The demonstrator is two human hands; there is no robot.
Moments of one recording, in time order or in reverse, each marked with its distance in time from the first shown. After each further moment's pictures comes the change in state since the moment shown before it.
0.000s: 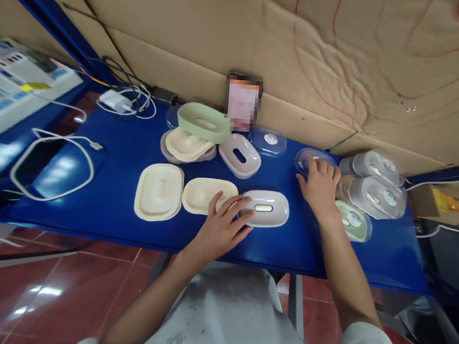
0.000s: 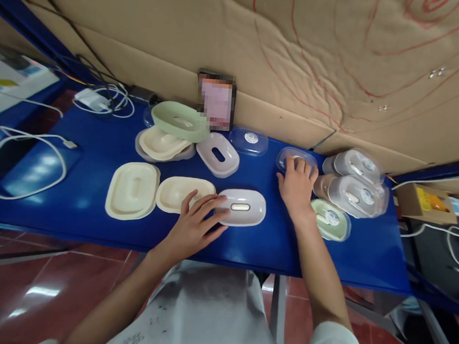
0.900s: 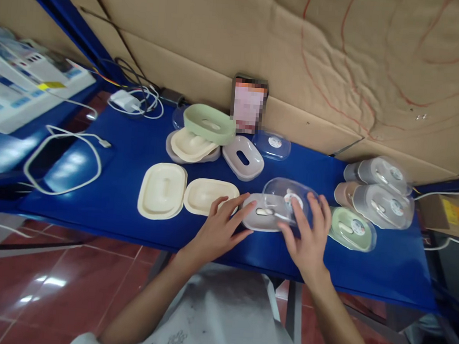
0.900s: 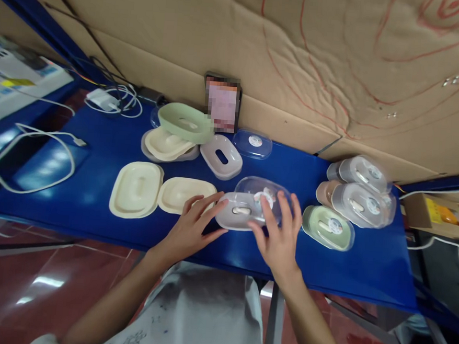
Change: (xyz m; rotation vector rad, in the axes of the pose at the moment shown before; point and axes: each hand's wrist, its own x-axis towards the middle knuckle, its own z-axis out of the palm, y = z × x) left_hand -0.004 -0.007 0.004 -0.054 -0.005 -0.044; right_hand -0.108 -0.081 -0.048 0.198 0.166 -0.222
